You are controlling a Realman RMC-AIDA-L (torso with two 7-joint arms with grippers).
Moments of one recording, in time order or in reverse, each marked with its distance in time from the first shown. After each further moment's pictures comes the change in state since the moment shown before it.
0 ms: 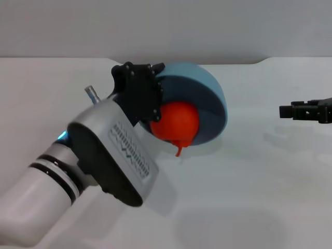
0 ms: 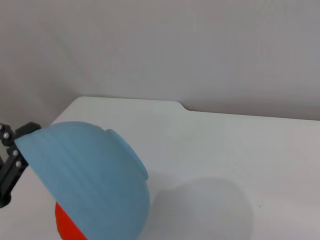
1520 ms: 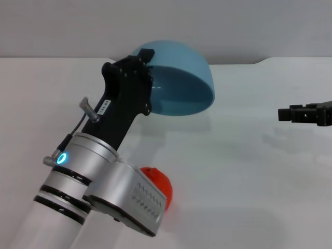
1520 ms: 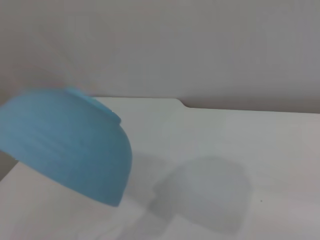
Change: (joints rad) left arm -0.082 -0.004 0.194 -0.306 -0.374 -0.615 0.591; right arm 0.002 0.000 0.005 0.028 0.000 0.001 0.000
